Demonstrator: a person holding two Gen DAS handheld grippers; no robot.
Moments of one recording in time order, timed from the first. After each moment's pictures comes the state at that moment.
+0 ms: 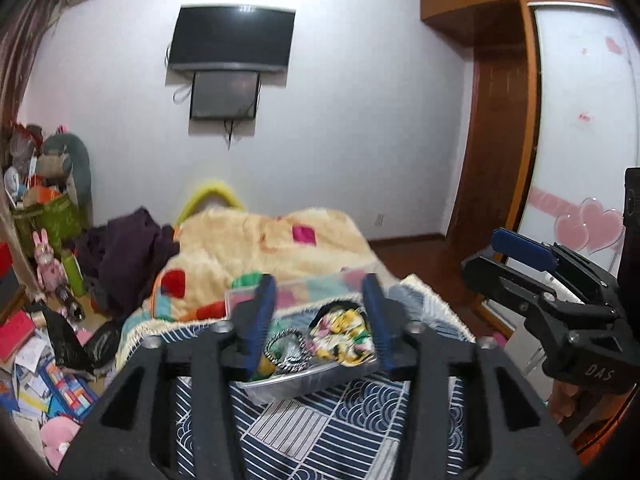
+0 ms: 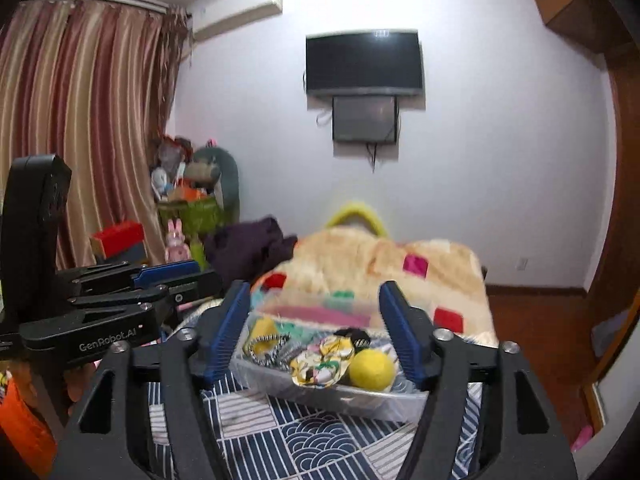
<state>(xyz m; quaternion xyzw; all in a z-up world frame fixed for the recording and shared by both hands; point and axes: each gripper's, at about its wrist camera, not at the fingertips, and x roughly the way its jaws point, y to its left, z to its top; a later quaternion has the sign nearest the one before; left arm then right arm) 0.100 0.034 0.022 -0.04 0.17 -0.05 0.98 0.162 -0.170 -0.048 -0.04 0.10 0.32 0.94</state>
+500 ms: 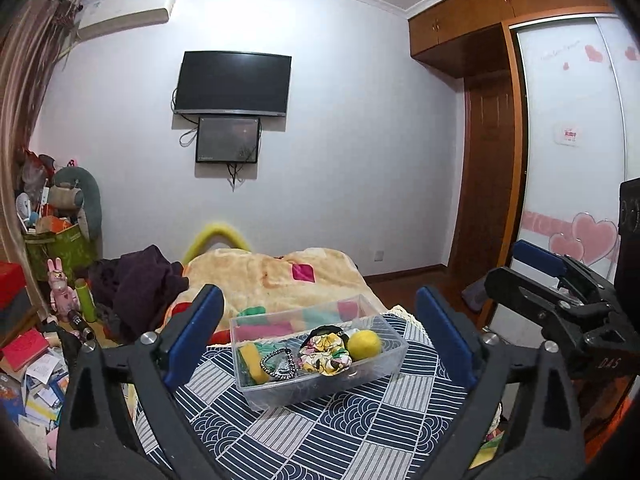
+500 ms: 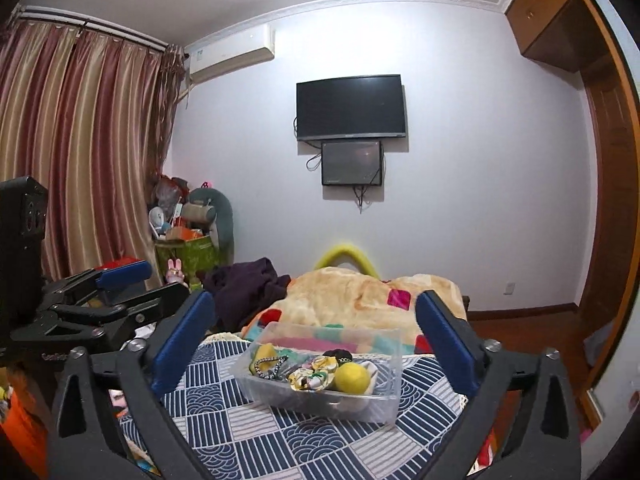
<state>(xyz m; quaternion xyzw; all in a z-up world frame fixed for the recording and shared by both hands) 0.042 0.014 0.046 -0.03 0.11 -0.03 0.99 0.125 -0.198 -0.030 -0.01 0.05 0.30 0.95</state>
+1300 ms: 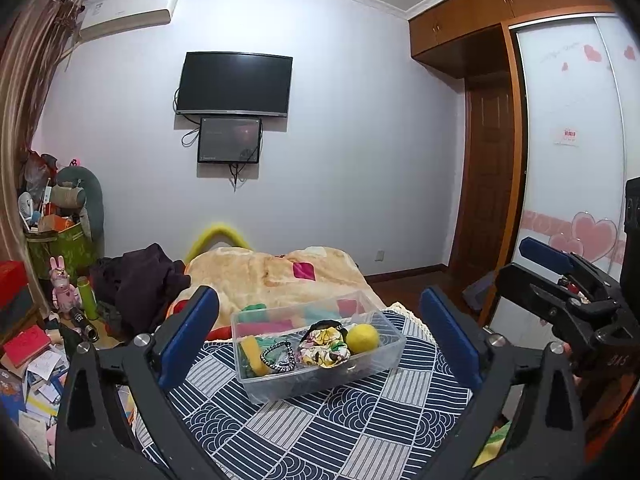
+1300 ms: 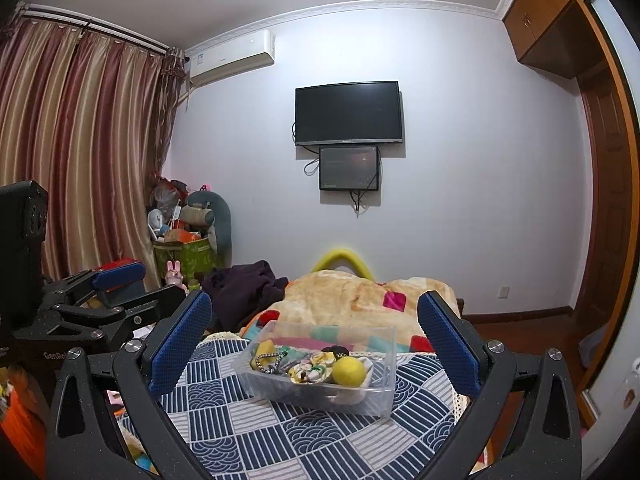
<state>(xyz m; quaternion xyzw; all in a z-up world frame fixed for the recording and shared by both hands) 0.030 0.012 0.039 -0.03 0.11 -0.03 0.99 0.113 -0.202 -0.039 -0.02 0.04 0.30 0.95</state>
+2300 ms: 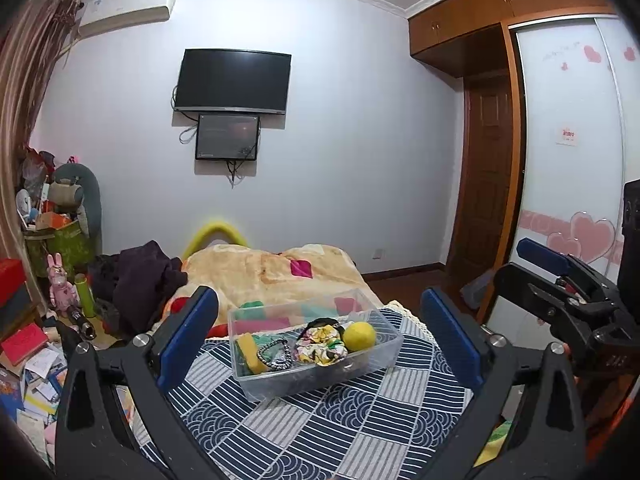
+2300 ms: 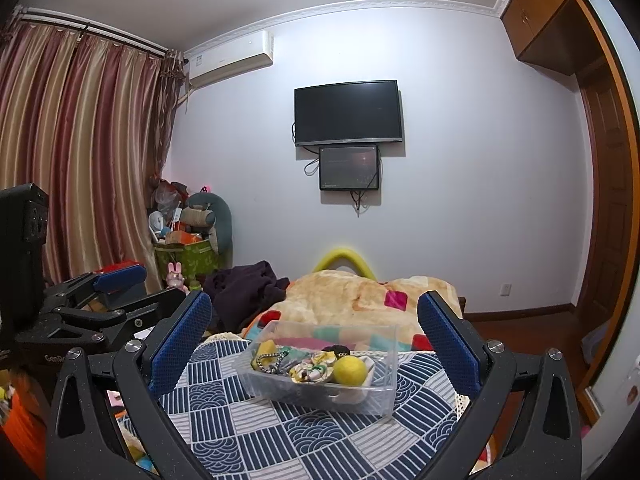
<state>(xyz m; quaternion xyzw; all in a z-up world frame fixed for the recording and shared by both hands) 0.028 0.011 0.037 -0.04 0.11 -0.04 0.99 0.107 -0.201 -0.043 -0.01 0.04 0.30 0.95</state>
